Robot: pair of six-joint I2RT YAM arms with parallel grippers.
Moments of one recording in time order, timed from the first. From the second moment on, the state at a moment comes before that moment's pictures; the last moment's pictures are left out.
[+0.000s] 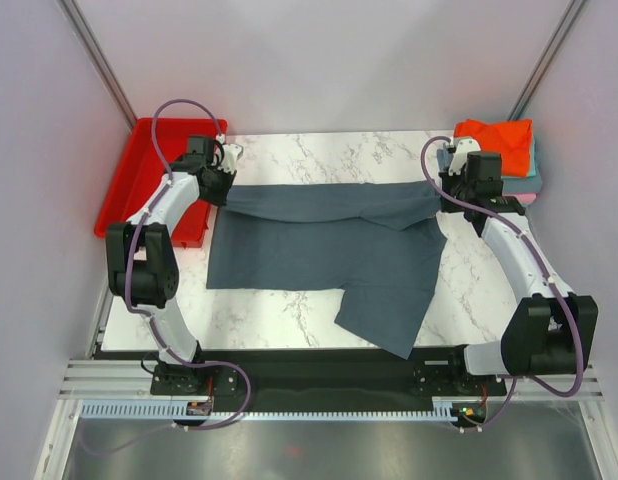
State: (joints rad) left arm -0.07 1.84 1.47 -0.60 0.09 0.33; right arm 0.01 1.38 1.12 -0.38 -0.06 -0.08
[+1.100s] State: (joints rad) left arm -0.15 1.73 1.38 -0.57 -0.02 0.29; right arm 0.01 1.43 1.07 -0.38 -0.10 -0.06
